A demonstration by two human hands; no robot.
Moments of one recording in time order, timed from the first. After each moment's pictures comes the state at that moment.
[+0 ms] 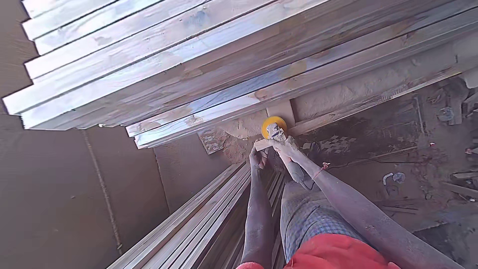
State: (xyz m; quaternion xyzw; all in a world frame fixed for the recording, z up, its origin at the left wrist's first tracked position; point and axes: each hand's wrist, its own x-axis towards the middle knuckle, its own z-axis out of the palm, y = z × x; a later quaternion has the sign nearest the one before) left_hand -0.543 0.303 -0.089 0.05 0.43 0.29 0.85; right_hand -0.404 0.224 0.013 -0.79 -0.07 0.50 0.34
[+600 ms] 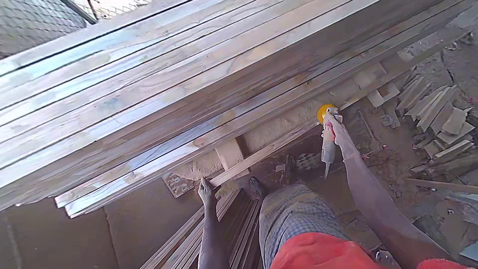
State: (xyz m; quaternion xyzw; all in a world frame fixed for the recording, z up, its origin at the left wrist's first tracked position) left_hand -0.510 0.315 -0.077 0.47 0.65 0.17 0.57; right_hand -0.041 -0.058 0.076 -0.80 0.23 0.26 0.49
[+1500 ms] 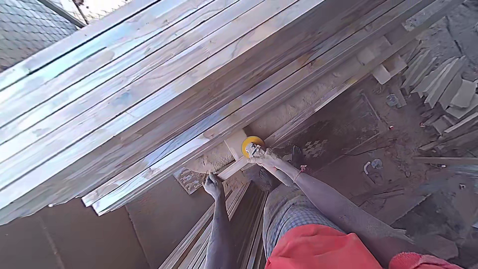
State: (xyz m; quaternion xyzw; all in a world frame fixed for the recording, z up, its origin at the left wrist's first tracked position) left_hand -0.541 0.340 -0.085 0.72 0.61 0.14 0.30; right_hand -0.302 0.147 0.038 -0.80 -0.15 0.50 0.29
